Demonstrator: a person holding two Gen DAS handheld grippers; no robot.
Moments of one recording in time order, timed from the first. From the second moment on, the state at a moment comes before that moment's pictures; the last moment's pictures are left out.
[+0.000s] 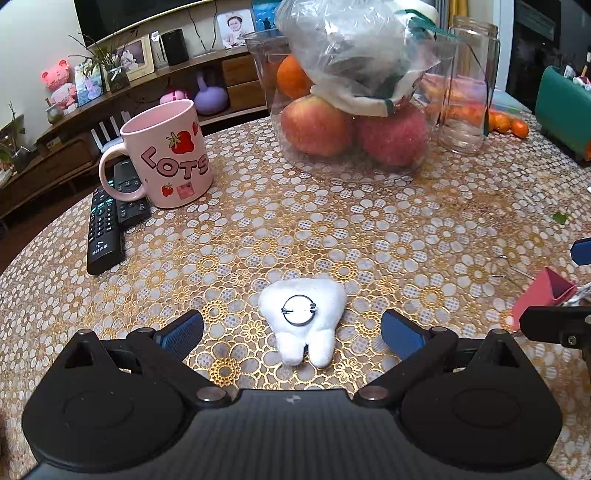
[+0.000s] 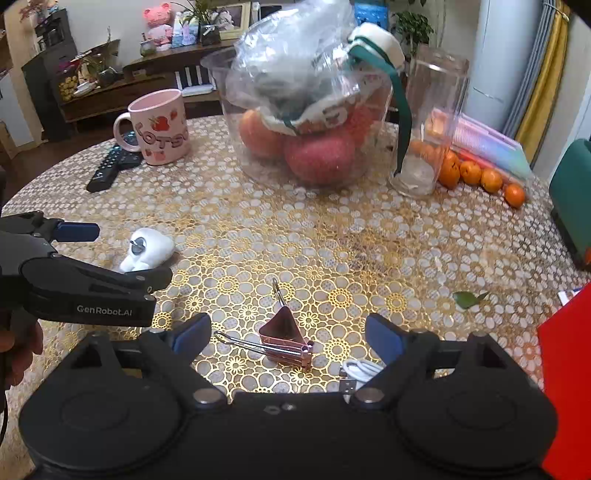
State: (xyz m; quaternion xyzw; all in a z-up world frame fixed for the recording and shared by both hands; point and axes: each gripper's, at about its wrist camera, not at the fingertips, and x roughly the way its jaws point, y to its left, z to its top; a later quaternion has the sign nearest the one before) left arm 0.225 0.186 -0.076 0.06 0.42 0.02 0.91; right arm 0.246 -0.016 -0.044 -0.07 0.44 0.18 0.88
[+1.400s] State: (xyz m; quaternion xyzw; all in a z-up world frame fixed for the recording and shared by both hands) left arm 0.205 0.175 -0.076 0.01 0.41 -0.01 0.91; right arm 0.239 -0.032 -0.054 -0.04 0.45 0.20 0.87
